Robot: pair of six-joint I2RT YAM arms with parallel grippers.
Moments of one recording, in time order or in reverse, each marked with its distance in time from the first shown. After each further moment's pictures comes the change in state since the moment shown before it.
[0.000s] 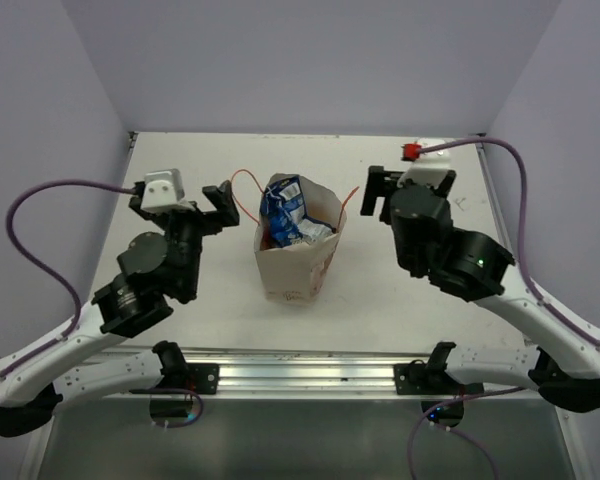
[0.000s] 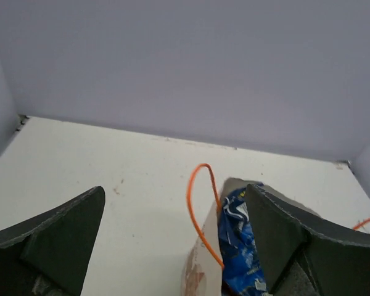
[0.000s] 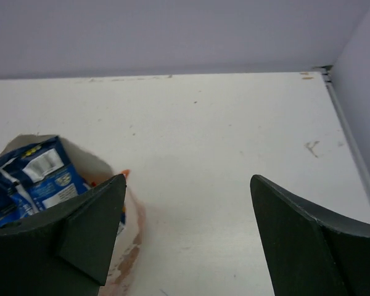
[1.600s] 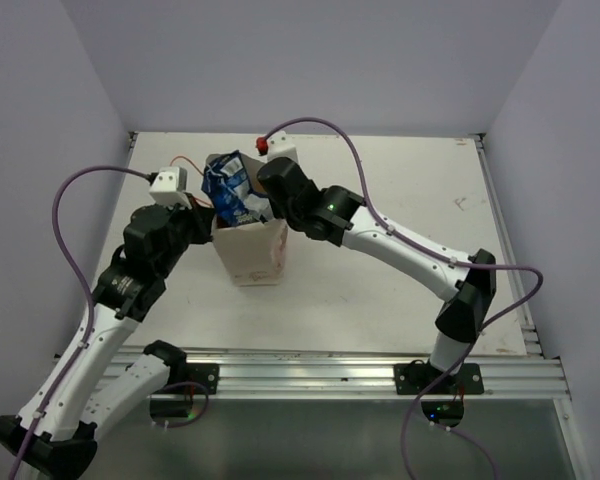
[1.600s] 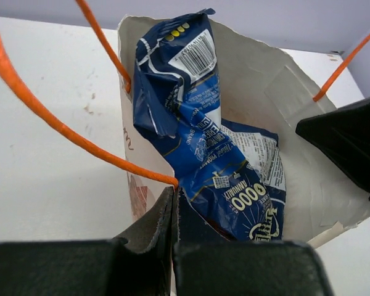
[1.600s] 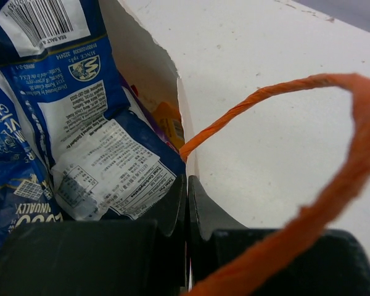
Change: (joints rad) left arm 0.642 -0.066 -0.116 -0.334 0.861 -0.212; right arm 0.008 0.629 0.347 0.030 -0.385 -0.016
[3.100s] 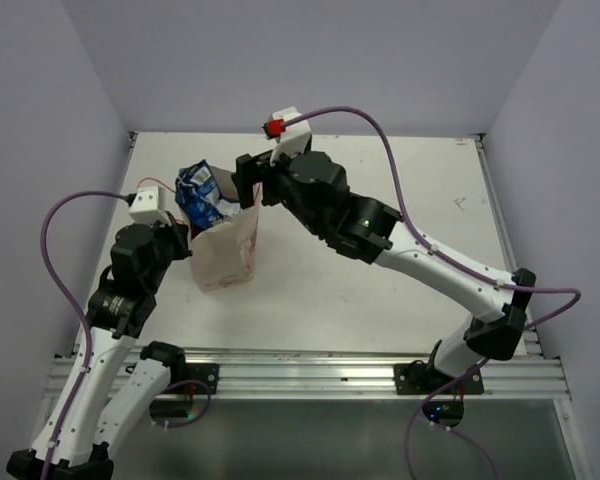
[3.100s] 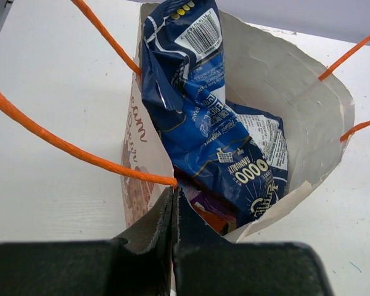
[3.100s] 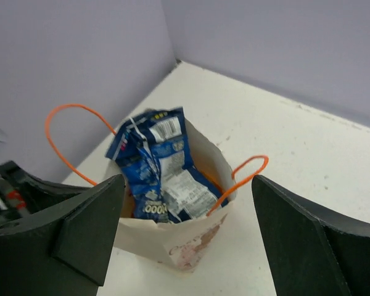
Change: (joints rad) left arm 0.138 -0.142 -0.126 -0.080 -0.029 0.052; right arm 0.082 -0.212 -0.023 0.324 -0.133 -0.082
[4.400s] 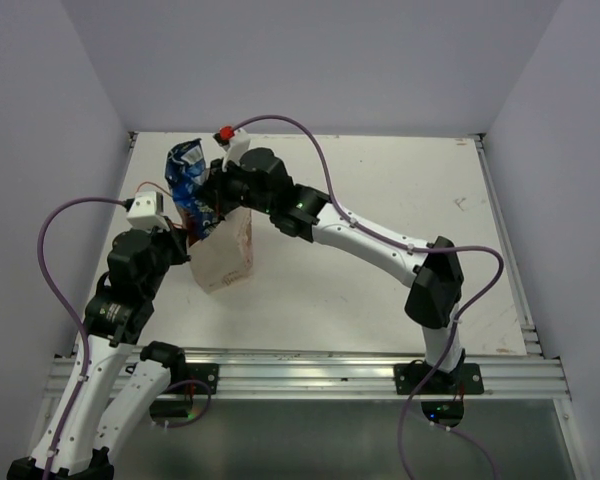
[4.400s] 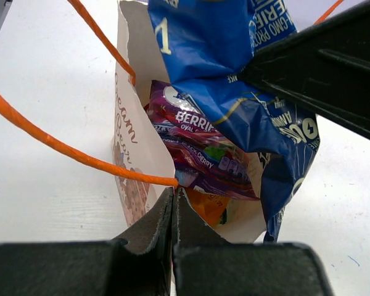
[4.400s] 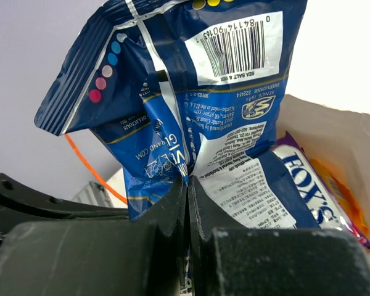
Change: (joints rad) left arm 0.000 -0.043 -0.006 -0.028 0.006 0.000; right arm -0.092 0.394 0.112 0.175 -0.497 0.254
